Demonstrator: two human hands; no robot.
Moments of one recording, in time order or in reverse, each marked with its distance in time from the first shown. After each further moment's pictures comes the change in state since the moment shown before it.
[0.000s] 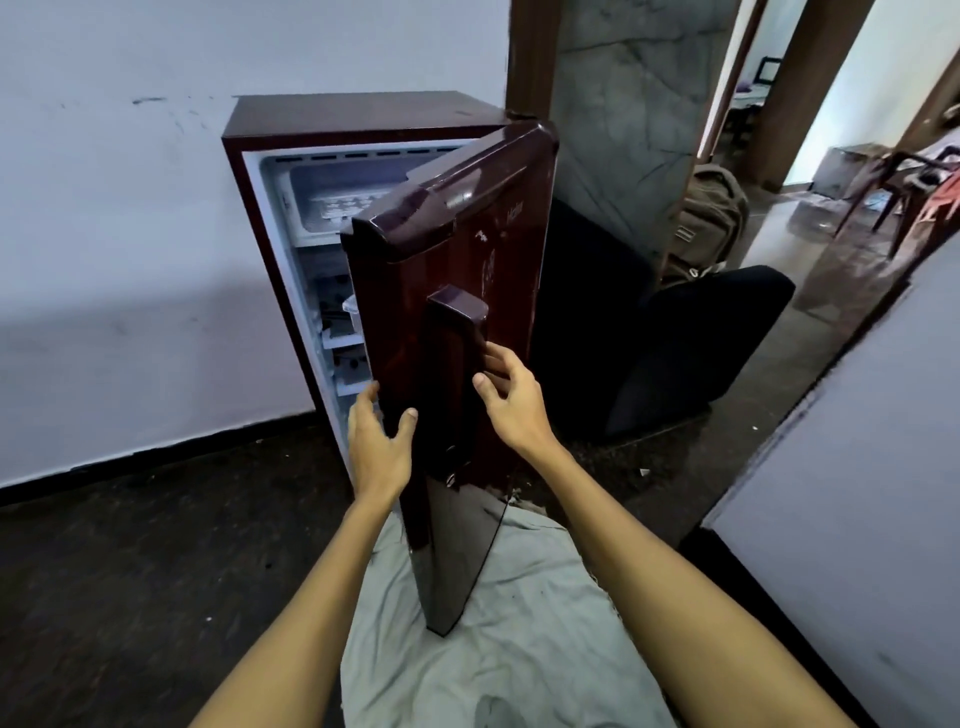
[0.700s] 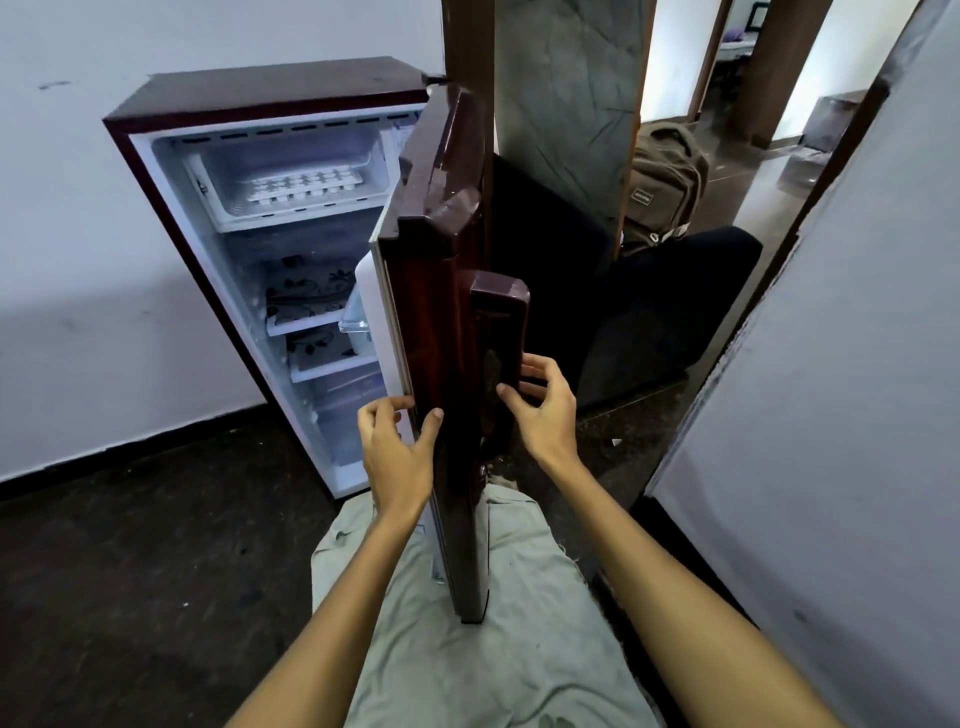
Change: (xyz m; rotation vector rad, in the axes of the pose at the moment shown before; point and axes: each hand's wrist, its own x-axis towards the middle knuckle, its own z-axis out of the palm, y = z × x) left_hand -0.081 0.046 0.112 0.047 0.025 0.076; right_hand -0.035 0.064 -0.132 0.127 0.246 0.072
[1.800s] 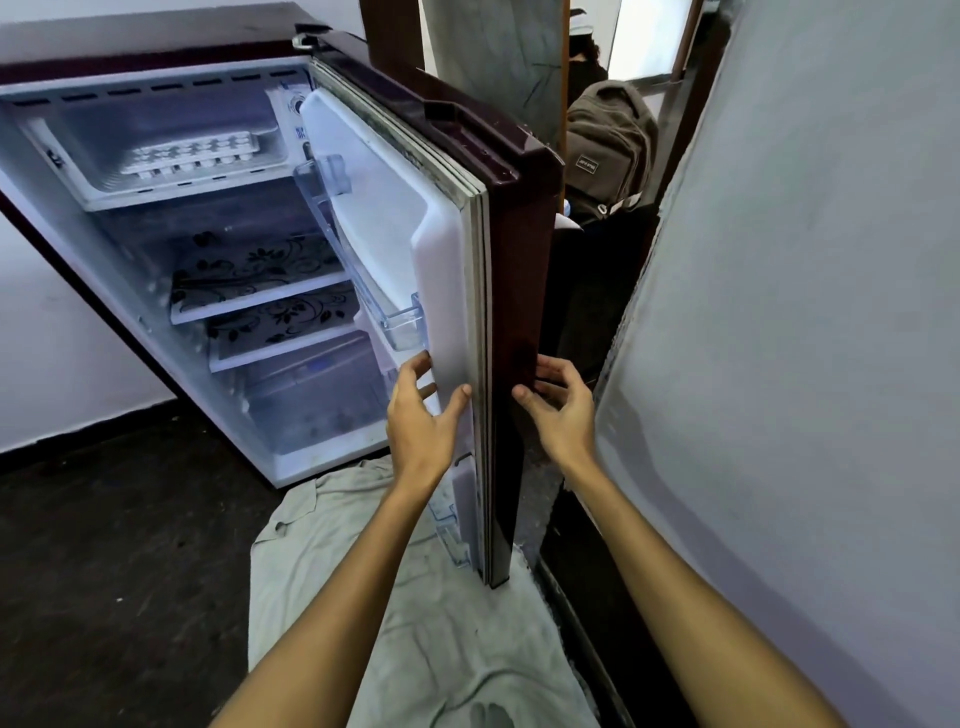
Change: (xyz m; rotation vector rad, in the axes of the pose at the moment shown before) left_hand -0.032 0.068 0.173 -0.065 -0.162 -0.023; right_hand 0.054 0.061 -0.164 0.089 0.028 0.072
